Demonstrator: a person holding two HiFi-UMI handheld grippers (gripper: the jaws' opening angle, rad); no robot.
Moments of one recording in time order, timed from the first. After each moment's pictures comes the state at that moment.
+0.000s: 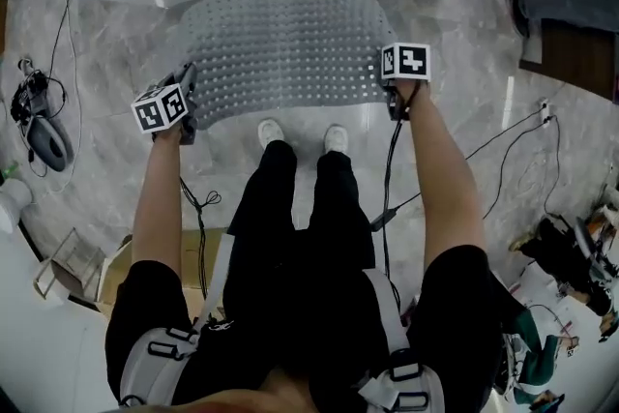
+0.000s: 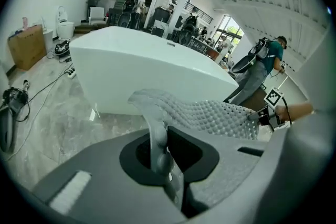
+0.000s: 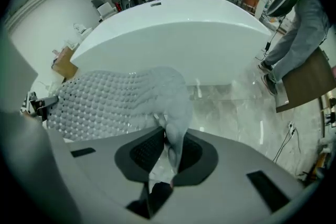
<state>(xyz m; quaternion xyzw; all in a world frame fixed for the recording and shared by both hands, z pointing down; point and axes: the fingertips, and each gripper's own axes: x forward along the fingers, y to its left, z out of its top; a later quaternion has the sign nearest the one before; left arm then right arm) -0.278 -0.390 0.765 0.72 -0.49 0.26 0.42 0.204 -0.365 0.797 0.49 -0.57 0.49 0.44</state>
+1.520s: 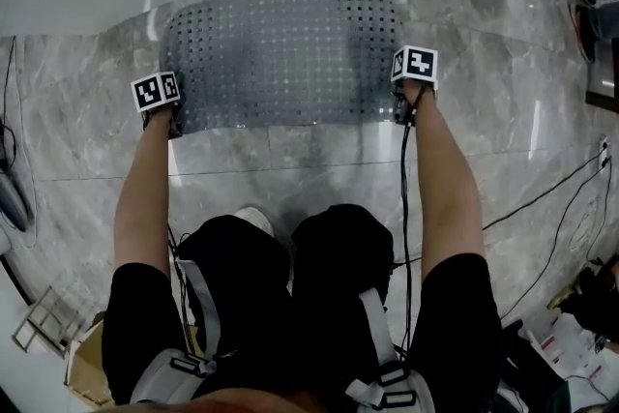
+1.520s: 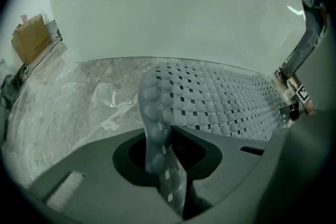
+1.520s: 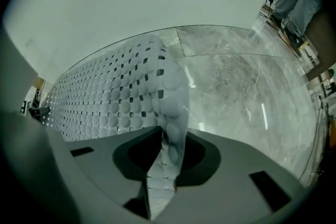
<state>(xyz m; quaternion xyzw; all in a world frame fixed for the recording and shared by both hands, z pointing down) -0.321 -0.479 1.322 0.61 -0.54 0.40 0.42 0.277 -0.413 1.345 0.54 -0.50 0.53 0.42</state>
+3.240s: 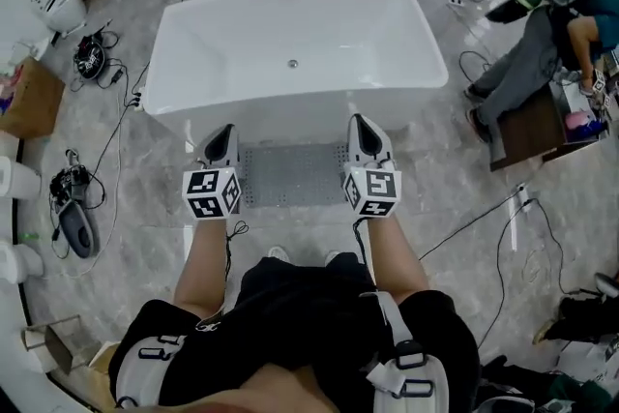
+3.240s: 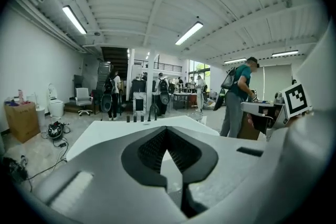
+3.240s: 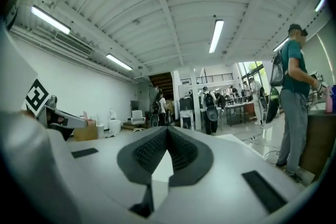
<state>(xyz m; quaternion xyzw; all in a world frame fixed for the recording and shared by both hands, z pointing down) -0.127 -0.390 0.352 0.83 -0.55 0.11 0.09 0.140 -0.376 0.332 0.62 -0.78 0.04 0.00</state>
